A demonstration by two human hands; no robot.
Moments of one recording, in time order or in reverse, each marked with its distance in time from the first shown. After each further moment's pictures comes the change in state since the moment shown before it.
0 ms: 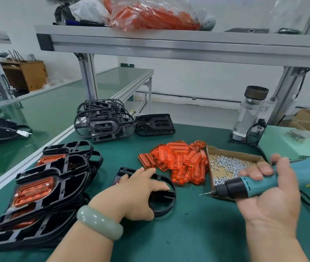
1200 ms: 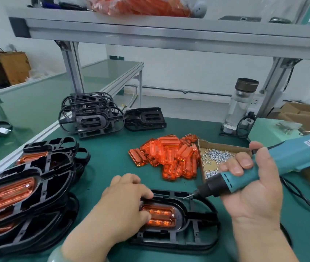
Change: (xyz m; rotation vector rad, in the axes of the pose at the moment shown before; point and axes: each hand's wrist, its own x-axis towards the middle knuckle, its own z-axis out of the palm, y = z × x) left_hand -0.025 0.008 0.028 -0.175 0.341 0.015; right_hand -0.009 0.003 0.006 -0.054 -0.204 0.053
